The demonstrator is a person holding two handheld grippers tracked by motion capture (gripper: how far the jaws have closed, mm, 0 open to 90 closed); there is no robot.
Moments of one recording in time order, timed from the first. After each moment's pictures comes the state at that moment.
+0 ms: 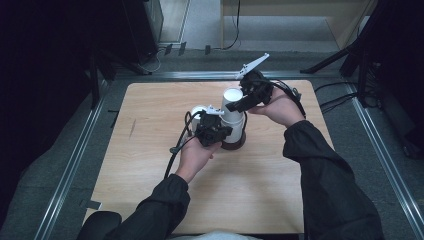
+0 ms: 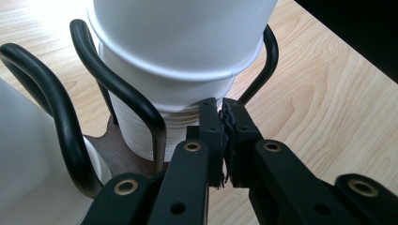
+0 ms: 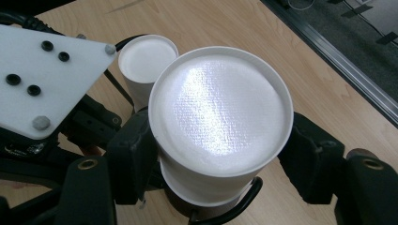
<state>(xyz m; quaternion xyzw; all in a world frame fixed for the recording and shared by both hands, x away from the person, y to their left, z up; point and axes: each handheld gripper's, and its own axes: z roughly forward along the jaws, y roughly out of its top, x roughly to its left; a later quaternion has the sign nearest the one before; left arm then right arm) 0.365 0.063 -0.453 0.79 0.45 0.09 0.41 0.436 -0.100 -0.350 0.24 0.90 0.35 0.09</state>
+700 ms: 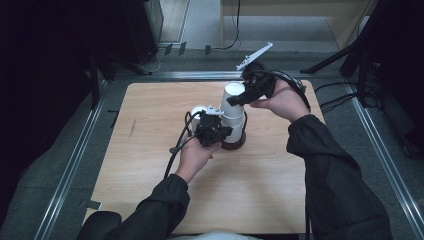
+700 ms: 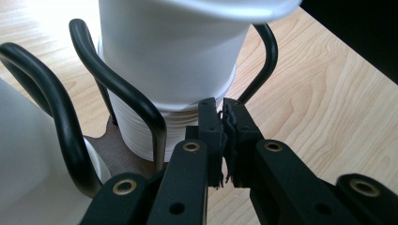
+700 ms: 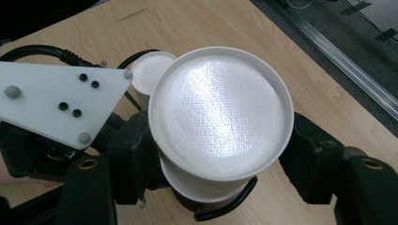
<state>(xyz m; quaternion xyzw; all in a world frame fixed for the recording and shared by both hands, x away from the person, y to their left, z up) 0.365 0.063 -0.454 0.79 0.44 0.09 0.41 0.434 -0.101 -0.322 0.24 0.90 0.35 0.08</state>
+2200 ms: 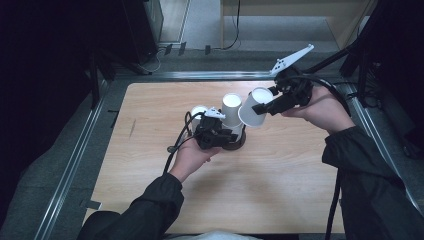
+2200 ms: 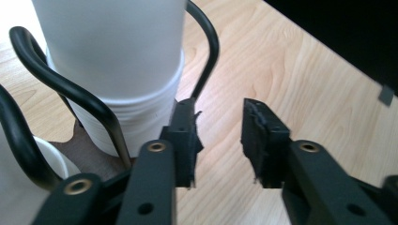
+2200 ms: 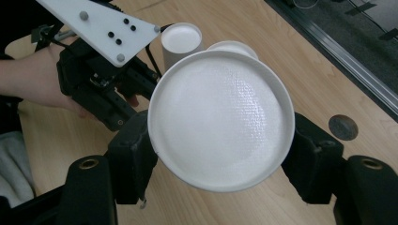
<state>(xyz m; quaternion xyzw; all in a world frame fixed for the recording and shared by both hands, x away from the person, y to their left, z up) 0.352 0.066 -0.442 0.82 0.38 0.05 0.42 0.386 -0.168 -0.296 0.23 0.90 0.36 0.07</state>
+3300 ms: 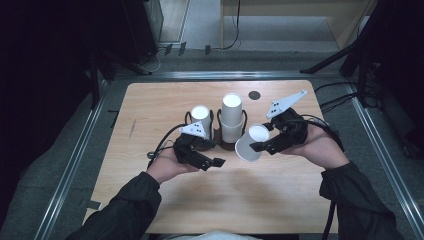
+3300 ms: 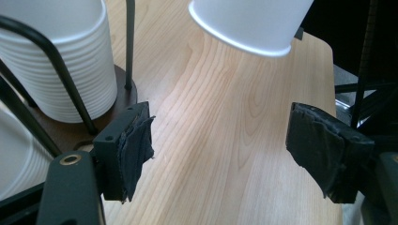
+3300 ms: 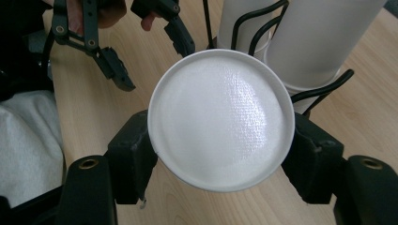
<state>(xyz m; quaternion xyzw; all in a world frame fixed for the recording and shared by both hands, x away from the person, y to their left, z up) 0.317 0.120 -0.448 0.86 0.24 -0.02 0.45 0.334 -0.168 -0.361 0.19 0.91 0.36 0.03</state>
